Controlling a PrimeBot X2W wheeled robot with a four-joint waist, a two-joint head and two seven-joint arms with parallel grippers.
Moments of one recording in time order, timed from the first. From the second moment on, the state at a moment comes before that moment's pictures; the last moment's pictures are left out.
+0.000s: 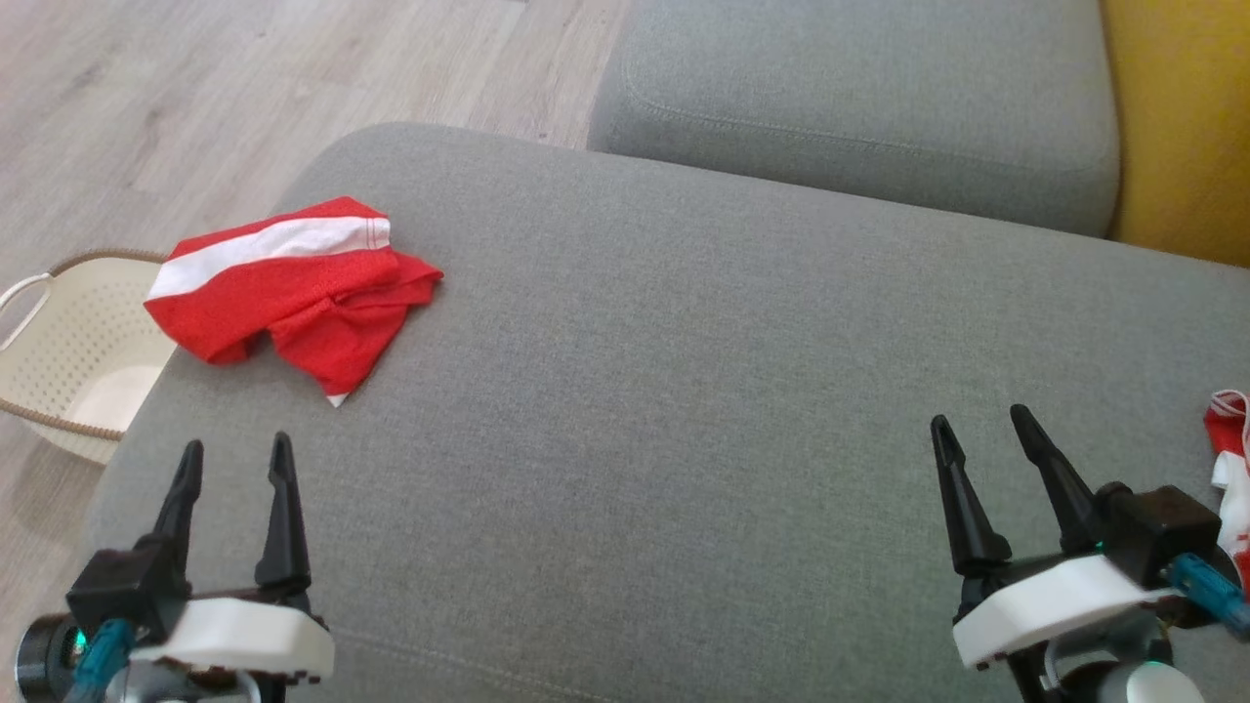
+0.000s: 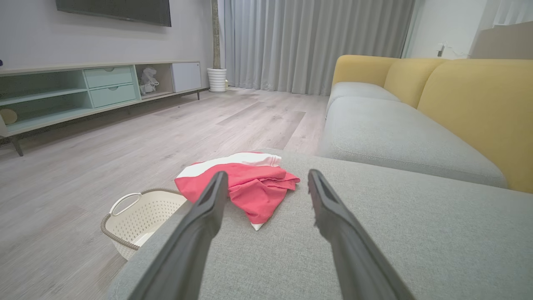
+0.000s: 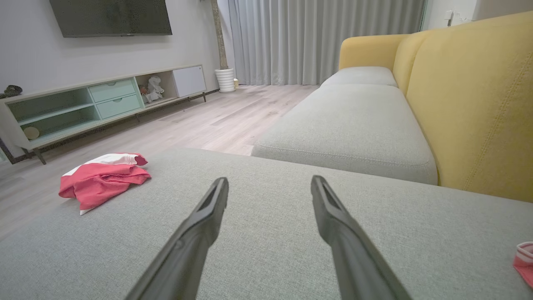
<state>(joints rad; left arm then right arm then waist) 0.12 0.37 -0.27 -0.08 -0.39 0.30 -0.22 0.13 -0.05 0.05 -0.13 0.16 0.12 0.09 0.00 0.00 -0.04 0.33</state>
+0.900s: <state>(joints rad) -0.63 0.34 -0.17 0.84 -0.50 -0.05 -0.25 -0.06 -0.15 0.00 -0.30 0.15 0.12 0.21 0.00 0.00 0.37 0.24</state>
